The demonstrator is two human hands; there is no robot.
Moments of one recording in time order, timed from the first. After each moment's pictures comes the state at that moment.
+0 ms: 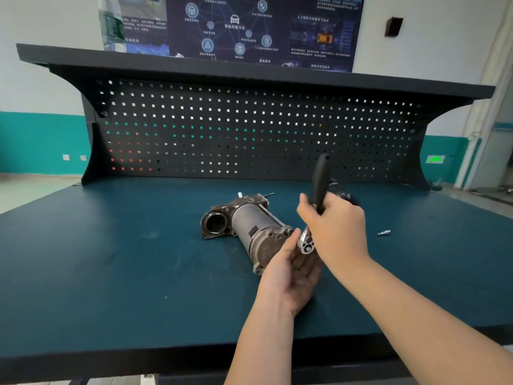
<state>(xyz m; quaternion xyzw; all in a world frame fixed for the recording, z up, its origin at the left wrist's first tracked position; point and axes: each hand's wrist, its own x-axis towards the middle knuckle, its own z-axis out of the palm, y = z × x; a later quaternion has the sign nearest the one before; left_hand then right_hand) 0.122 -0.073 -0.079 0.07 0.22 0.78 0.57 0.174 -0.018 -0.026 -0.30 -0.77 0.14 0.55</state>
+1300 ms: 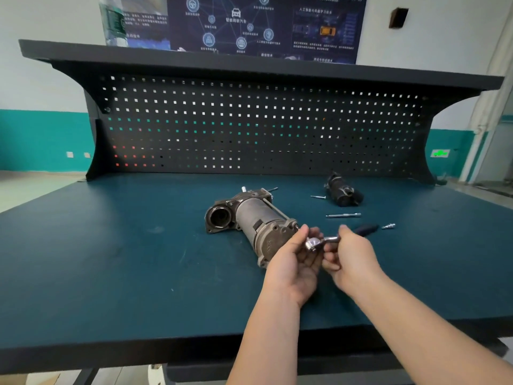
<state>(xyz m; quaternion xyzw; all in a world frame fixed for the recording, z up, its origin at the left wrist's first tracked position) 0.120 -0.067 -0.084 0.09 0.24 0.79 0.55 0.185 -0.013 -0.053 -0.38 -0.42 0.68 0.47</state>
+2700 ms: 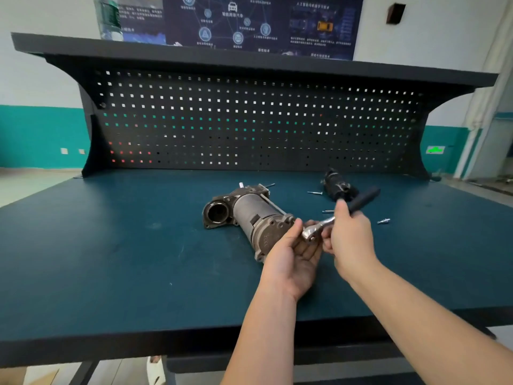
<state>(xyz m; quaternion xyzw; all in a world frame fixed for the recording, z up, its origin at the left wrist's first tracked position) 0.120 -0.071 -0.084 0.09 0.22 0.79 0.56 0.184 -0.015 -0.044 -0.37 -0.56 0.54 0.50</state>
